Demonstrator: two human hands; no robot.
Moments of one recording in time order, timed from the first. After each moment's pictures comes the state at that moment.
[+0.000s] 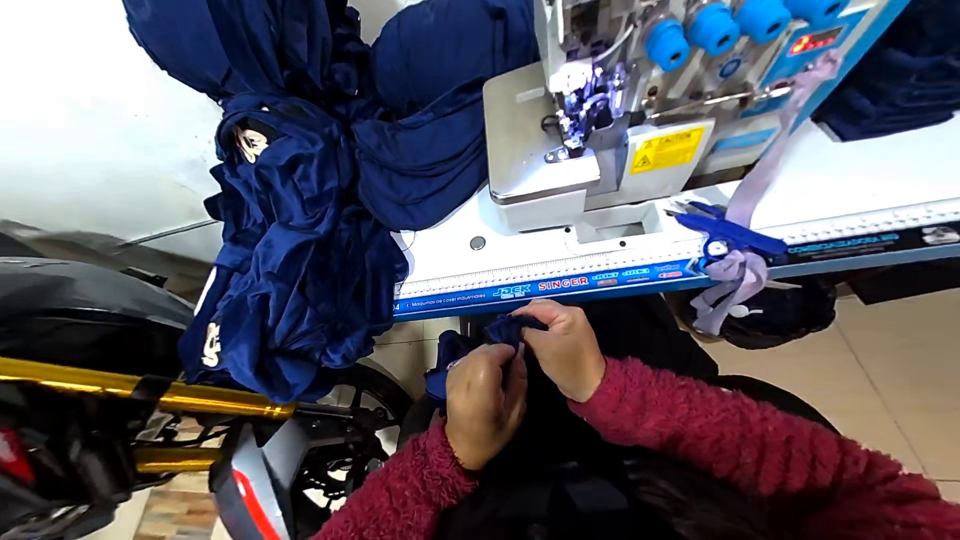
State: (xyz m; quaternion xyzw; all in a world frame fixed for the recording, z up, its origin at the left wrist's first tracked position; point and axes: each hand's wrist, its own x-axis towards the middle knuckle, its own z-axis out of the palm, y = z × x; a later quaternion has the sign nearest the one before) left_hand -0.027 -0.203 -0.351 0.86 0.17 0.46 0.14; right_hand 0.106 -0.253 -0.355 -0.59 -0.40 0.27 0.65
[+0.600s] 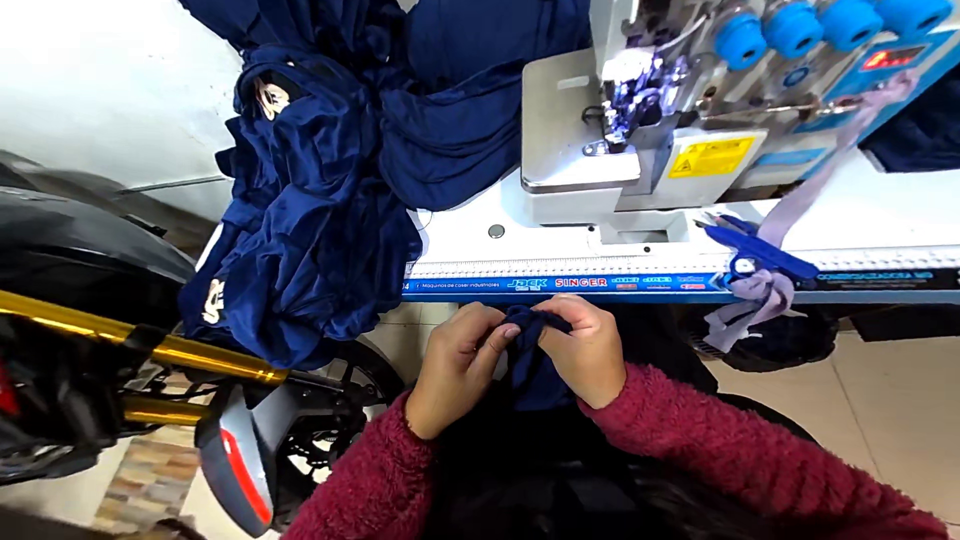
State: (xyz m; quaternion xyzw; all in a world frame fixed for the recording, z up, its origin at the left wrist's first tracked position) left_hand -0.046 -0.167 -0.321 0.85 0.17 0.34 0.36; right_hand 0.110 -0.256 -0.354 -0.57 -0.47 0.17 0.66
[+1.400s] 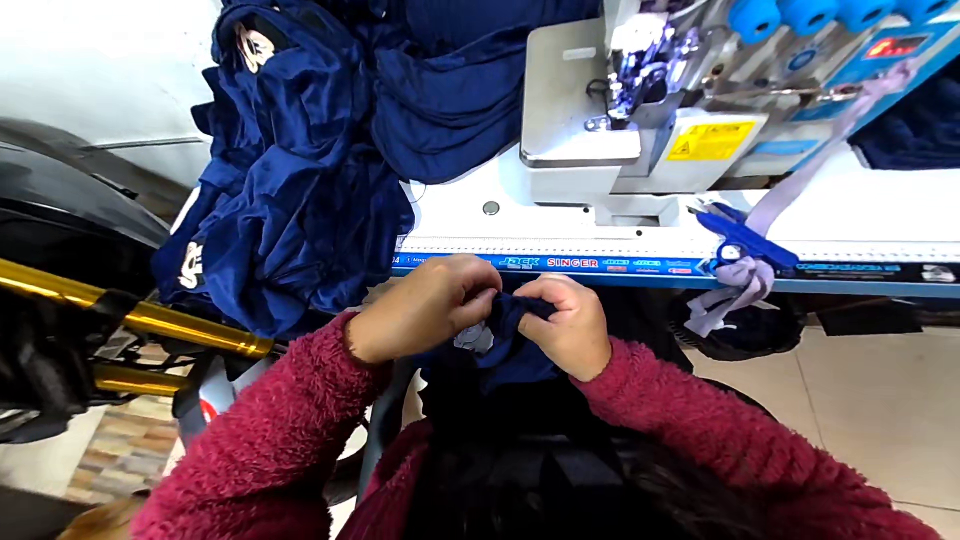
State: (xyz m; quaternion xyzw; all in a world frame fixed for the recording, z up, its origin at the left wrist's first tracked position) left_hand -0.042 -0.120 -0.268 0.95 0.08 0.12 0.29; right_hand 0.119 -0.254 -0.360 -0.54 -0.54 0.16 0.62
